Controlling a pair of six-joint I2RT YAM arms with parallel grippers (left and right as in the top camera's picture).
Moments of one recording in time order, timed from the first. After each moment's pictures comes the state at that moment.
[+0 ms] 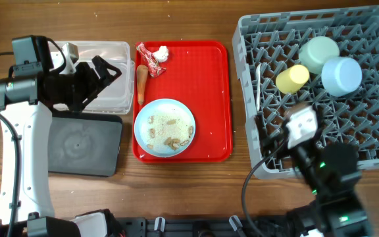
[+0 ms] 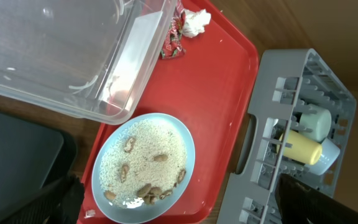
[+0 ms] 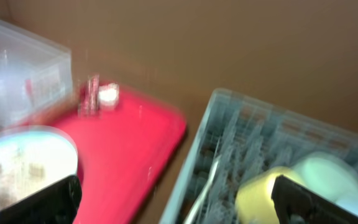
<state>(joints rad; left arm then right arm) 0.18 1.44 1.36 -1.03 0.52 -0.43 0.25 0.44 0.47 -0.27 -0.12 -0.22</state>
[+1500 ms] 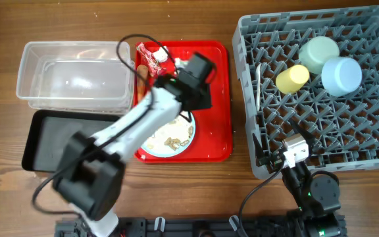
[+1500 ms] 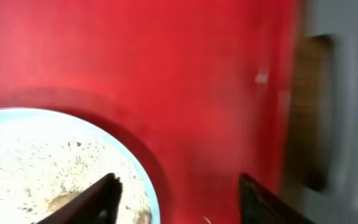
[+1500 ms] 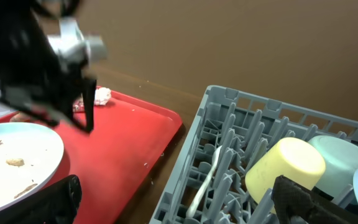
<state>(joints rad) -0.63 1.83 1.36 -0.69 -0.06 -0.70 0.22 0.02 0.06 -0.12 -0.12 -0.18</state>
